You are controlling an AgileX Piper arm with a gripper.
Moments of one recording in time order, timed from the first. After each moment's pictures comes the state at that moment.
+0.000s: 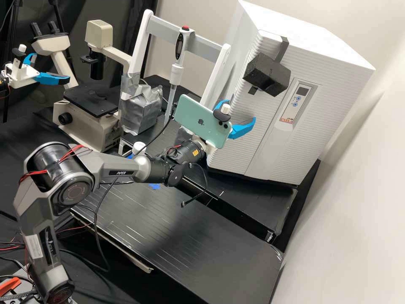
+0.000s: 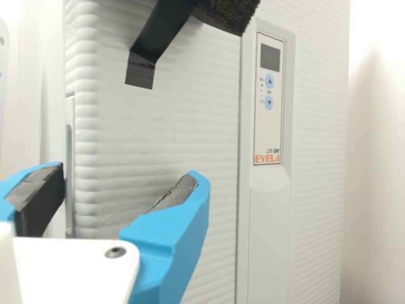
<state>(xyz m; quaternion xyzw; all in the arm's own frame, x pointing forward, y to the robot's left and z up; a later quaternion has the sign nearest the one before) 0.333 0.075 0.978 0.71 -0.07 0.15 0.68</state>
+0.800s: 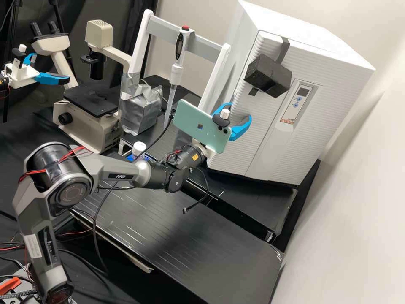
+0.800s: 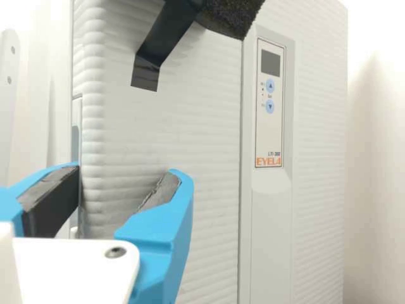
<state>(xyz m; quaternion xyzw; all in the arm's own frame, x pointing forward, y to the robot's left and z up) 0.325 0.064 0.979 0.71 -0.06 0.16 0.68</state>
